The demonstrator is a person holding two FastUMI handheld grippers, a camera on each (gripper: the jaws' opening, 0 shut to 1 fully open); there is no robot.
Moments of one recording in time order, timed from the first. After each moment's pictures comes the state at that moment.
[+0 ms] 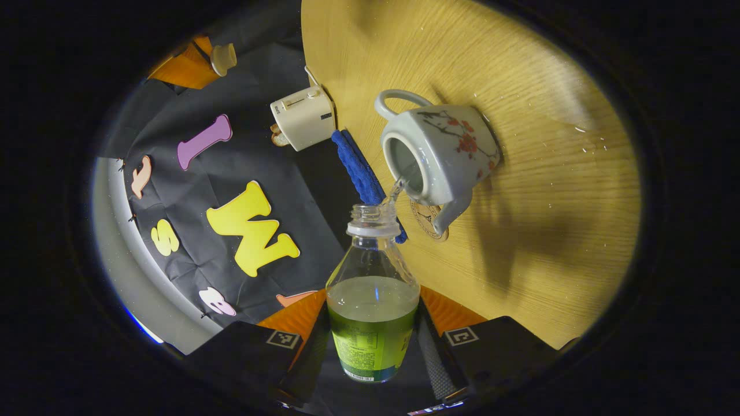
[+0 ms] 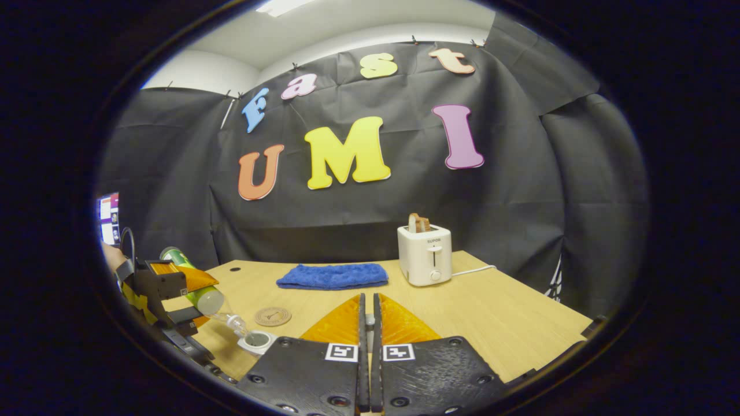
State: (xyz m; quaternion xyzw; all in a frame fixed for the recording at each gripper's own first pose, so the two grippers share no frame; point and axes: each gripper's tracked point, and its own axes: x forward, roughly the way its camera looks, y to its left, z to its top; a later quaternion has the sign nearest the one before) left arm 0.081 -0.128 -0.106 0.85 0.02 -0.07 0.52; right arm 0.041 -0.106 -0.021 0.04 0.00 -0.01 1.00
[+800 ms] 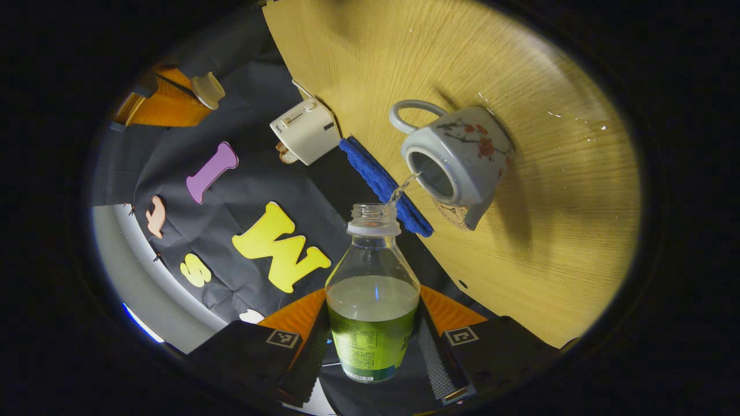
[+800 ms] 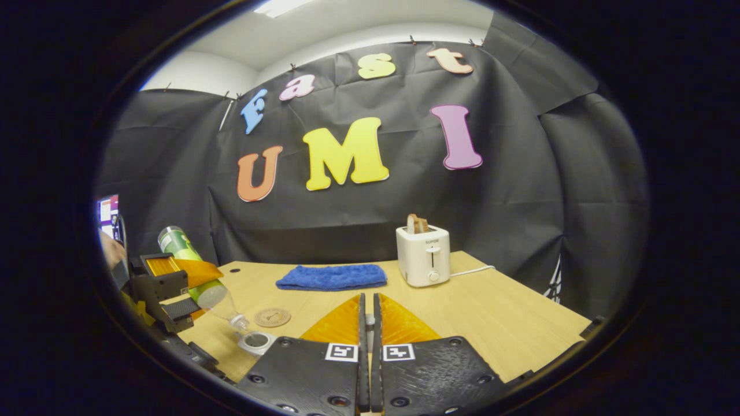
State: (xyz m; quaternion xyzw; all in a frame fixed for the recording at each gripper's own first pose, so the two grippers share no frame) left arm 0.075 -0.159 -0.070 0.90 -0.02 -0.03 0.44; right arm 0.040 -0.111 -0.019 0.04 0.00 -0.01 1.00
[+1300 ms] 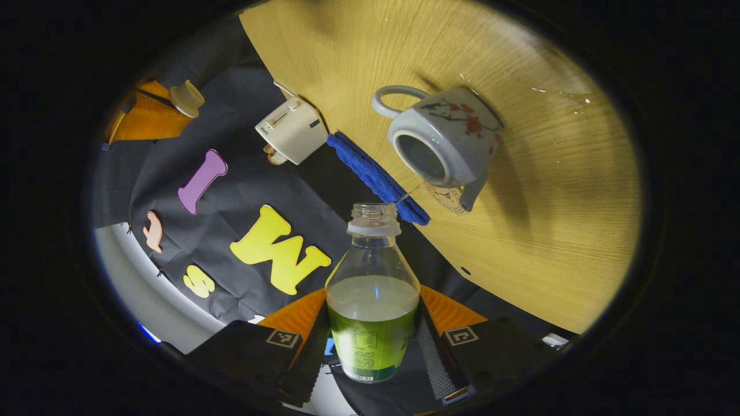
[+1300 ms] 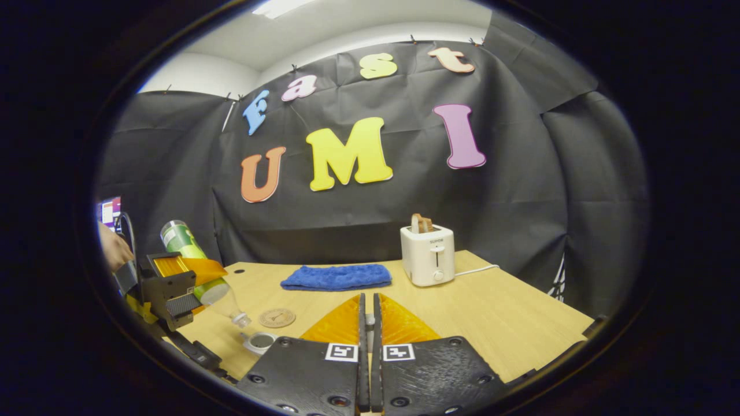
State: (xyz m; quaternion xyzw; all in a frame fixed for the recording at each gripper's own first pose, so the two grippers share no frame) left arm 0.080 -0.152 -0.067 0.92 0.00 -0.03 0.40; right arm 0.040 -0.107 -0.018 0.04 0.00 0.00 1.00
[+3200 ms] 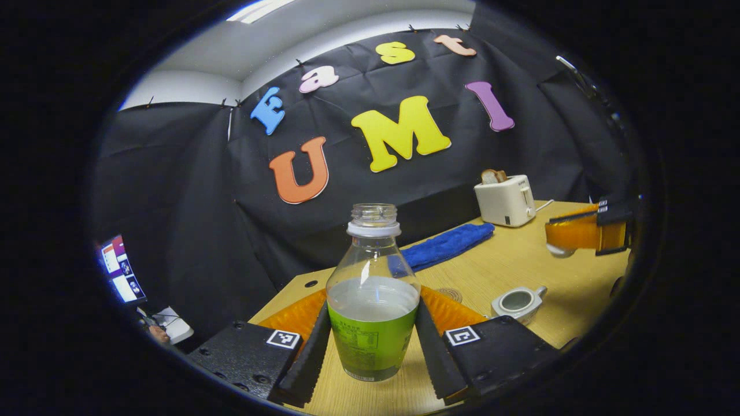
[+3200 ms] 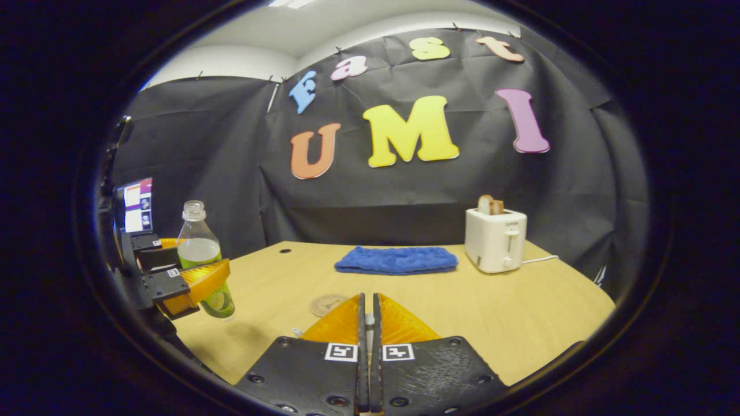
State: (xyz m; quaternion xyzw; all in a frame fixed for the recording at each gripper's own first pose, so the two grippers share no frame) left arm 0.043 -0.062 -0.067 0.14 0.00 -0.04 0.99; right arm 0.063 0.021 -0.056 0.01 0.05 0.14 0.99
